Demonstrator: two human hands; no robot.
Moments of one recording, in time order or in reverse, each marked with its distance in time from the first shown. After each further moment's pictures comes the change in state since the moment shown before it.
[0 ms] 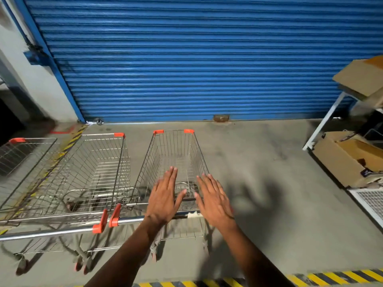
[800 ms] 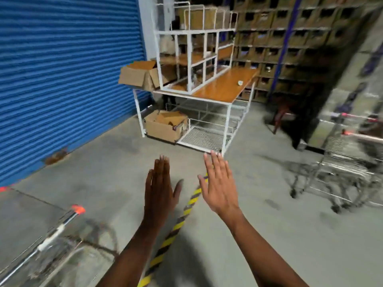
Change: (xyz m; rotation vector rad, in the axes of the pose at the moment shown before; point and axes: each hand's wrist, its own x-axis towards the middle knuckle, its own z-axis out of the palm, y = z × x) left_hand -0.231 0.396 -0.050 -0.366 0.110 0.865; right_hand -0.484 0.044 -0.276 -0.380 0.444 0.940
